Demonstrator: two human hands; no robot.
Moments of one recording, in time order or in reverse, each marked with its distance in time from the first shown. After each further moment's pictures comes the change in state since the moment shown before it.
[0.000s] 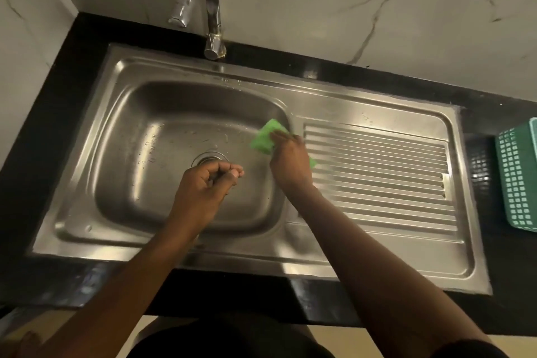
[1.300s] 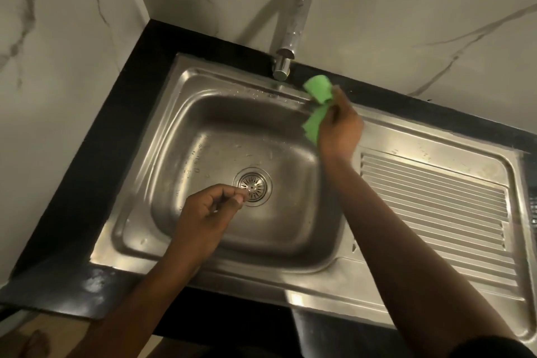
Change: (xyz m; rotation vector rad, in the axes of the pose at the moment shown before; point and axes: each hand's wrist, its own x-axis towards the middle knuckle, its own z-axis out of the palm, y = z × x) left_hand 0.004 -0.021 -0.101 -0.069 0.074 -0.065; right_hand 0.101 -0.083 -0.009 0.323 0.411 0.215
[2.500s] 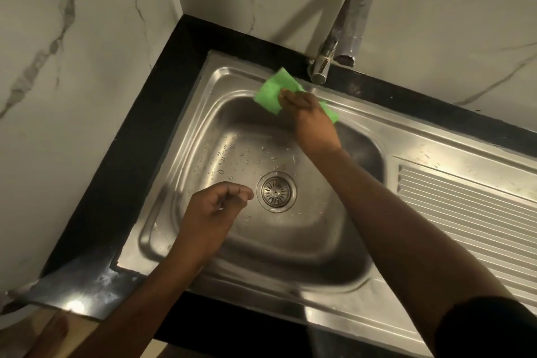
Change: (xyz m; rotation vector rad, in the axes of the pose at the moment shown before) left_hand 0.025 -0.008 -0.042 0.033 0.040 -0.043; right_hand -0.001 -0.026 0.098 -0.467 -0.544 -0.805
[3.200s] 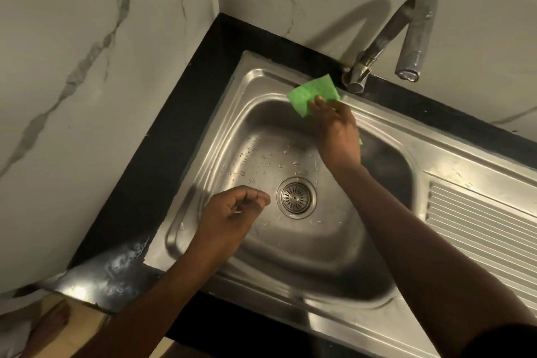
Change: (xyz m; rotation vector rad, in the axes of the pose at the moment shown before) left_hand 0.008 -0.010 -0.026 -0.009 -0.025 -0.034; right_hand 0.000 -0.014 0.022 0.003 0.152 0.110
